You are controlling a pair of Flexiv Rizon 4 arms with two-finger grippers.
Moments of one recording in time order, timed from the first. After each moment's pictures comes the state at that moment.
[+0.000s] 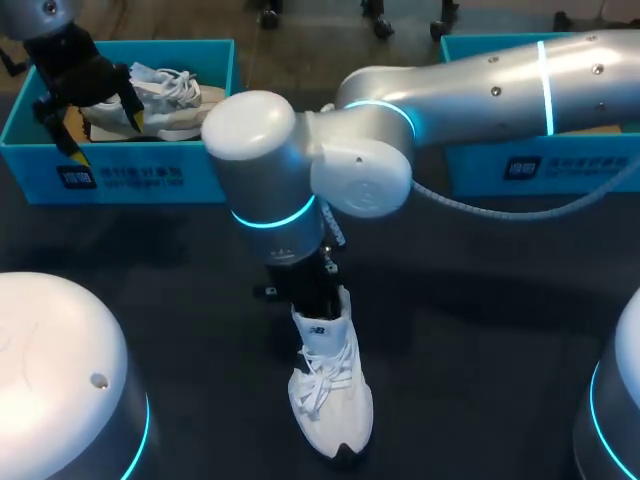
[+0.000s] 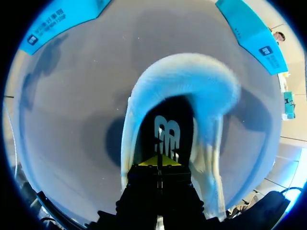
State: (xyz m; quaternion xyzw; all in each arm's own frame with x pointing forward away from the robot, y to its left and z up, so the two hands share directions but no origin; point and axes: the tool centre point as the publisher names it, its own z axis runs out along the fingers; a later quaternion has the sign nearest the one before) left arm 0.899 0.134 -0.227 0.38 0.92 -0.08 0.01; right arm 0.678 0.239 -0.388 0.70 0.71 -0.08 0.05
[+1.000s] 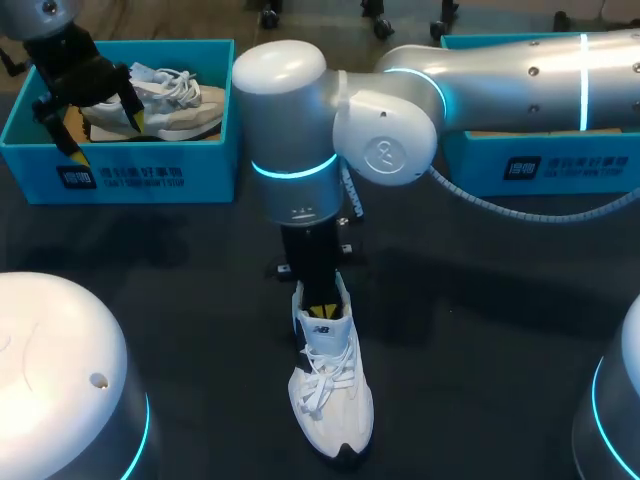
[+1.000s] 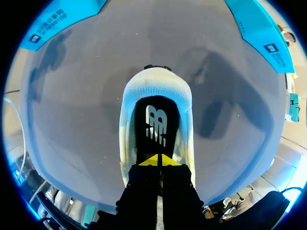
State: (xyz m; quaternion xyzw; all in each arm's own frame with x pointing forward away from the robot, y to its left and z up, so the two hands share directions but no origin) left arm 0.899 0.134 -0.227 0.38 0.92 -0.08 0.01; right arm 0.672 0.225 -0.356 0.69 0.72 -0.11 -0.03
